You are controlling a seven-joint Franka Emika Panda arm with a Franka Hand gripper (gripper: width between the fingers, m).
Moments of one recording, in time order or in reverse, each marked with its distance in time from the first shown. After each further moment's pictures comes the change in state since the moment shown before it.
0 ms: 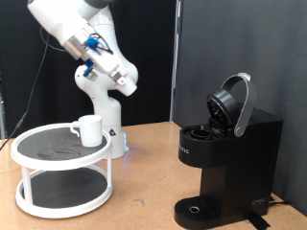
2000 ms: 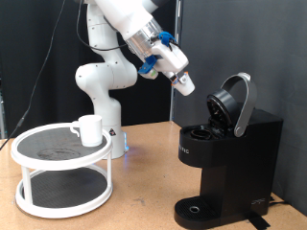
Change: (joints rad) arm 0.088 0.156 0.226 0.102 0.079 0.189 0.180
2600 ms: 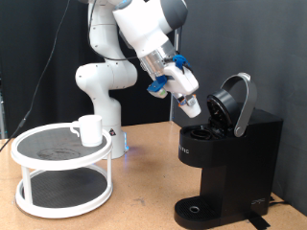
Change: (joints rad) arm 0.004 0.055 0.084 -0.075 -0.016 0.173 0.003
